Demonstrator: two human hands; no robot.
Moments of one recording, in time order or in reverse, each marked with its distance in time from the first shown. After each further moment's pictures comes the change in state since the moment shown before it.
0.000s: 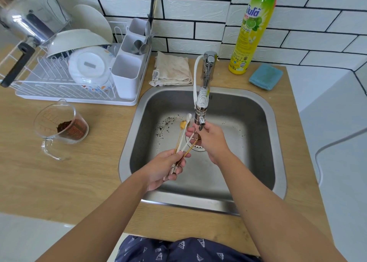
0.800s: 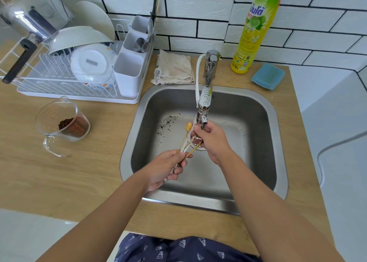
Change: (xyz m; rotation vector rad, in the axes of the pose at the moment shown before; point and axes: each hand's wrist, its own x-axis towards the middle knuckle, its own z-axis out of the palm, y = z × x) left_hand -0.002 -0.004 -0.002 -0.020 -0.067 0.038; right_hand -0.003 0.000 0.000 -0.044 -0.046 -0.017
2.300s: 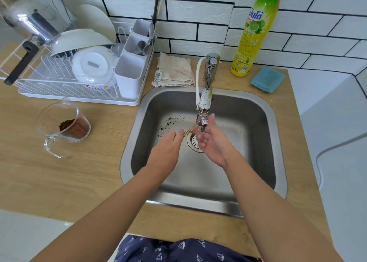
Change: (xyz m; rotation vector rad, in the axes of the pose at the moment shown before) left_hand 0.027 0.014 0.003 1.557 0.576 0.561; right_hand 0.000 -0.009 -0.010 0.422 -0.096 0.242
